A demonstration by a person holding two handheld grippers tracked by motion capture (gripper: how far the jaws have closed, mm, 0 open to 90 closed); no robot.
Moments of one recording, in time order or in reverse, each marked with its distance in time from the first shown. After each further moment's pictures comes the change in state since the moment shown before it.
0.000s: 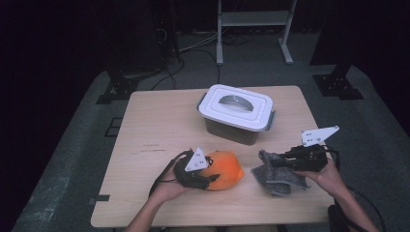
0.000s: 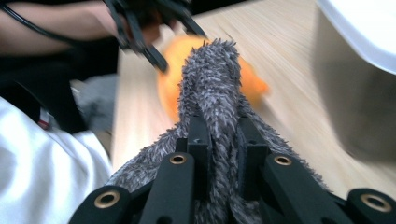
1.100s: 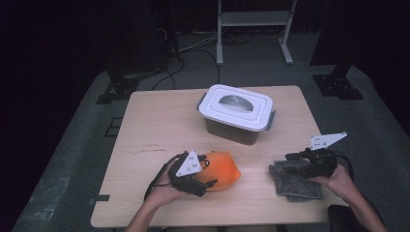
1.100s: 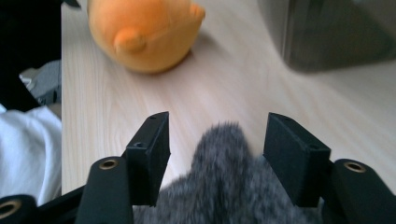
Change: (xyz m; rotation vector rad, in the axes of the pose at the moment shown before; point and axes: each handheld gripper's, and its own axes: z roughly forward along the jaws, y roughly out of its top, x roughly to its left) left arm -0.006 -0.004 -0.015 -0.099 -0.016 -0.014; right arm -0.019 -0.040 -0.012 0.071 -0.134 0.106
